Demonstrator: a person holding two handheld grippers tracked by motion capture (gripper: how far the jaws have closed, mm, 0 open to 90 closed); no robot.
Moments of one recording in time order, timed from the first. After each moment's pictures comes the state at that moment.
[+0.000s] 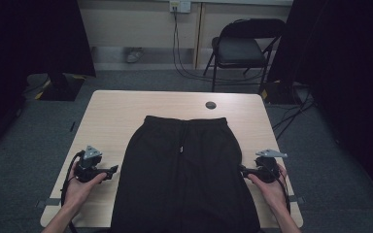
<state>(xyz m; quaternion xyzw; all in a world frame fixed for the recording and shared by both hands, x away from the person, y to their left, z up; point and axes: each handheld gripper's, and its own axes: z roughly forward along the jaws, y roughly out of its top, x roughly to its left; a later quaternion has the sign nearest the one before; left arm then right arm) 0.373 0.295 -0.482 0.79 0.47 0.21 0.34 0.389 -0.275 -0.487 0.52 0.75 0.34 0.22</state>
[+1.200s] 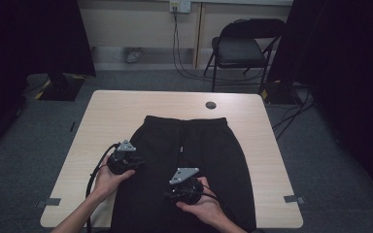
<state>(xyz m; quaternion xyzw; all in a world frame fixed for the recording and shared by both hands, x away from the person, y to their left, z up) 0.411 0.211 -0.485 0.85 0.37 0.11 0.35 0.332 -0.049 -0.481 0.23 0.90 0.37 0.08</state>
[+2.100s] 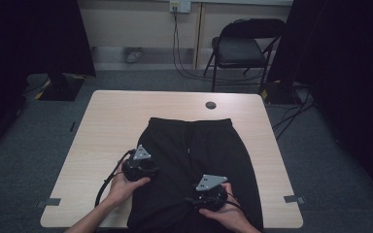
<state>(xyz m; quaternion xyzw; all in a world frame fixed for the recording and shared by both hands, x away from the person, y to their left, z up) 0.394 0.161 -0.496 0.85 0.34 0.14 0.37 0.321 -0.122 -0.499 0.23 0.88 0.39 0.10</state>
